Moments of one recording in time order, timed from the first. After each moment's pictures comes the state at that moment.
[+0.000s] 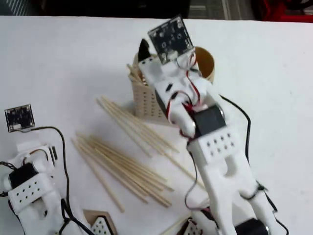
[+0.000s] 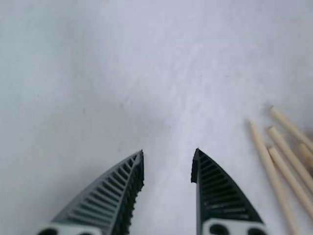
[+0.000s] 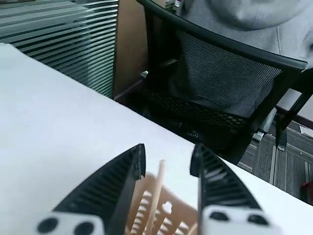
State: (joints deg) left arm -40.9 -57.8 74.1 52.1 -16.7; right arm -28.9 -31.2 14.8 37.8 13.5
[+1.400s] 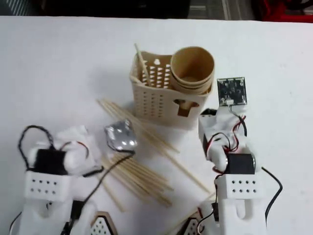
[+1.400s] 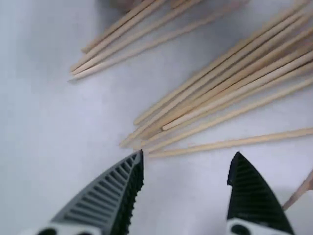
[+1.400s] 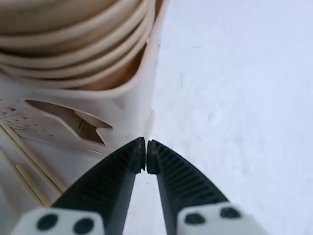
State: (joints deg) left arm 2.9 -57.9 52.1 84.3 -62.4; right arm -3.8 -59.1 59.0 47.6 6.2
